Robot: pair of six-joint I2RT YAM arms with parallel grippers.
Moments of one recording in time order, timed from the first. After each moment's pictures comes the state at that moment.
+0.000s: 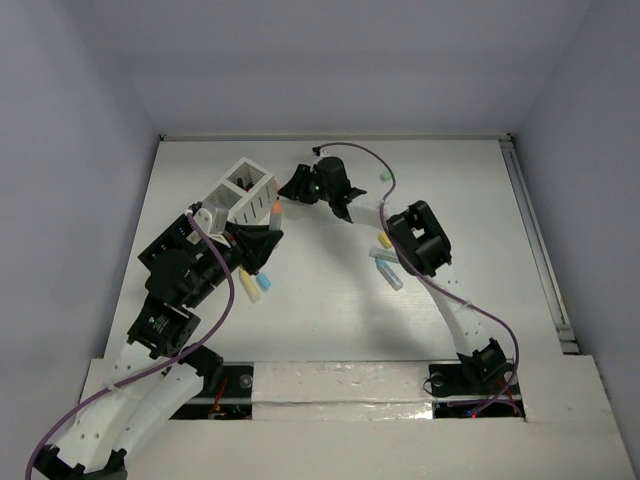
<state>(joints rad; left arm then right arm) -0.51 0.53 0.67 -0.04 0.24 -0.36 0.60 2.60 1.98 0.29 -0.31 0.76</state>
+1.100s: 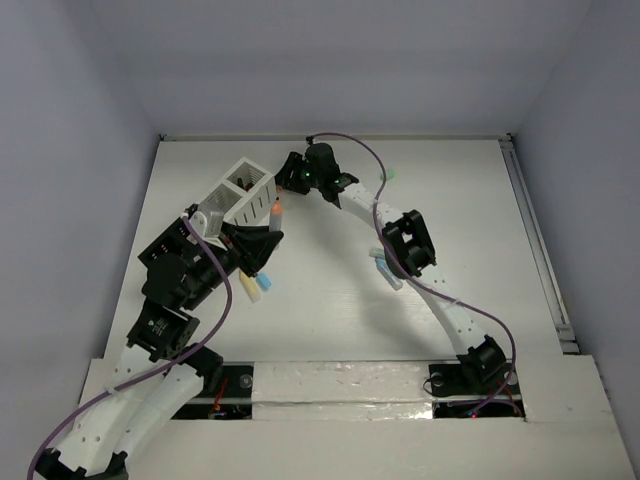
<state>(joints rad) -0.50 0.51 0.65 0.01 0.27 -0.39 0.60 2.84 2.53 -0.11 -0.29 0.82</state>
